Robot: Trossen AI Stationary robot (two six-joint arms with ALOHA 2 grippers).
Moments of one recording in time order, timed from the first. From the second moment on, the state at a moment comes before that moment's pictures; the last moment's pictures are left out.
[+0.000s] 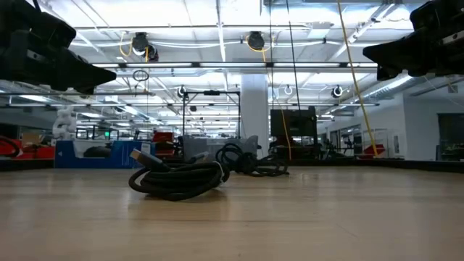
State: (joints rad) left arm 0.05 0.11 0.01 0.03 0.00 0.10; right arm 0.00 0.00 0.02 0.07 -0.03 -0.12
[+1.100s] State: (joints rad) left arm 0.05 0.11 0.01 0.03 -0.03 0.15; right arm 0.00 0.00 0.02 0.07 -0.03 -0.12
